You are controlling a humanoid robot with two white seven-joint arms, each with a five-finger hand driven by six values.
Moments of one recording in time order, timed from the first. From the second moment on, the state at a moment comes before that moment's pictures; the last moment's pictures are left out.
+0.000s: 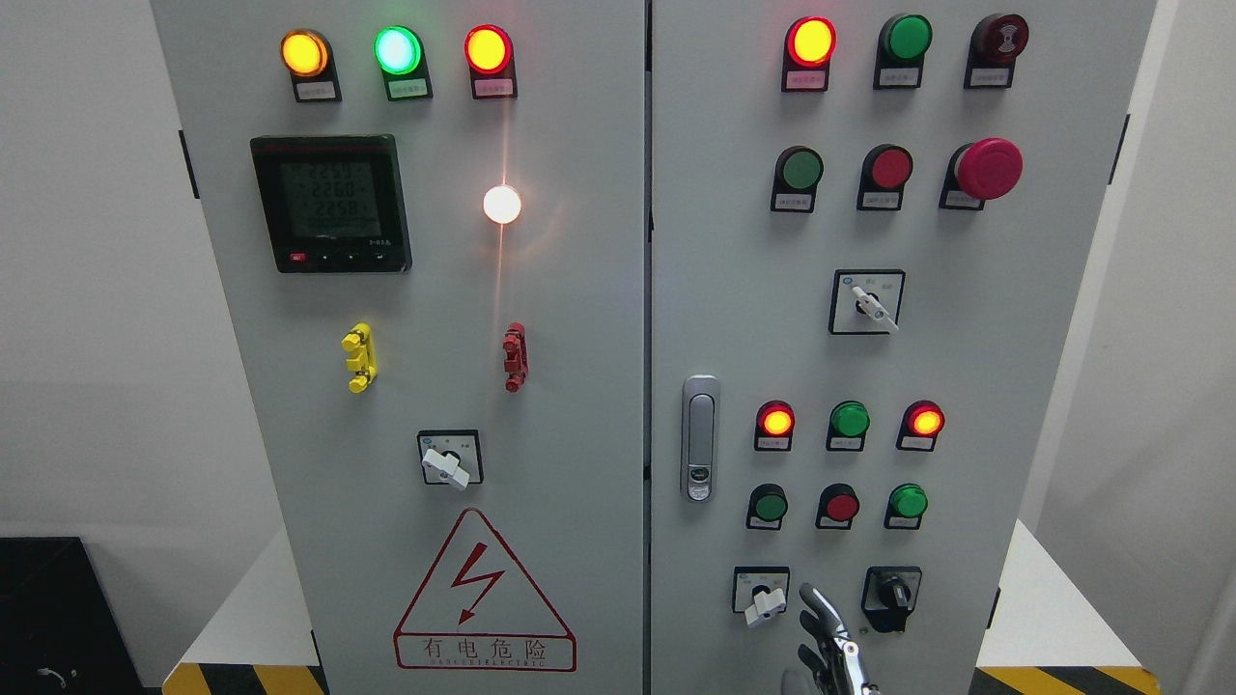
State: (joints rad) left arm 0.00 -0.10 -0.14 -0.05 0.14 -0.06 -0.06; right arm 0.13 0.13 0.30 -2.09 0.18 0.03 -0.18
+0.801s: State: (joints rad) left arm 0.00 -0.10 -0.14 -0.05 0.14 -0.06 -0.06; right arm 0.11 0.13 0.28 -2.08 0.17 0.06 -0.13
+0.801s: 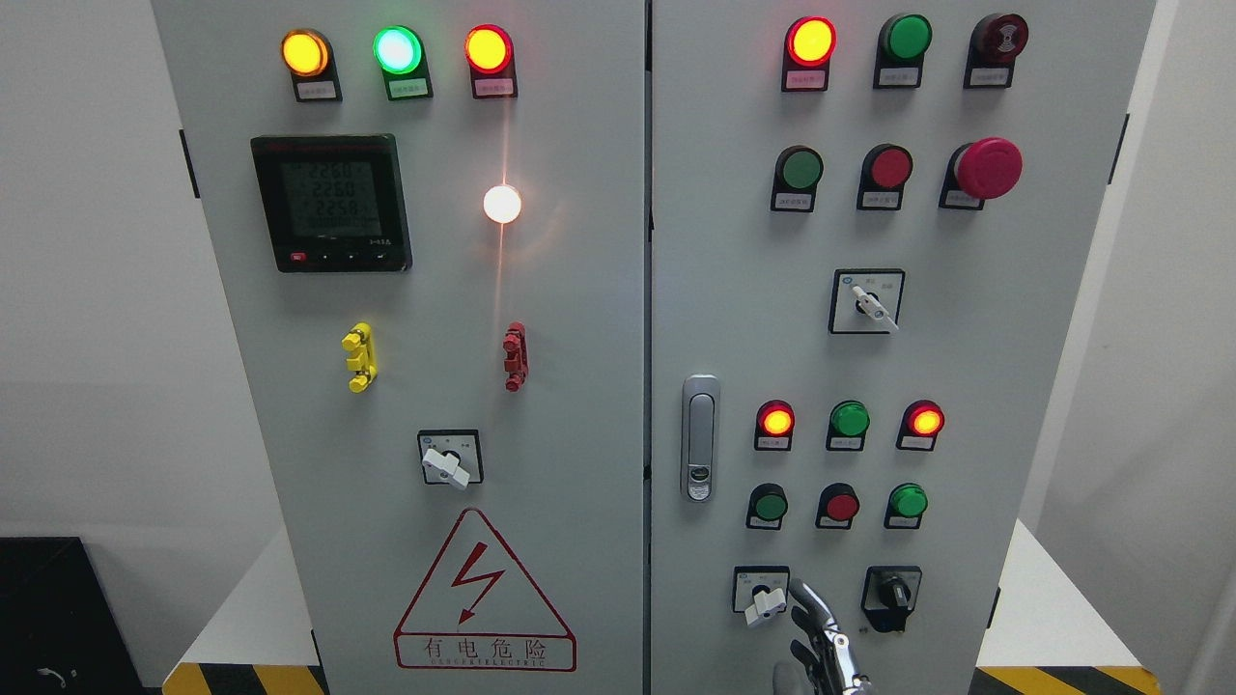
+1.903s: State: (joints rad) left arm 0.00 -0.10 -0.14 -0.05 0.14 -0.06 -0.06; right arm -0.01 0.13 0.27 -2.06 0.58 0.08 -0.13
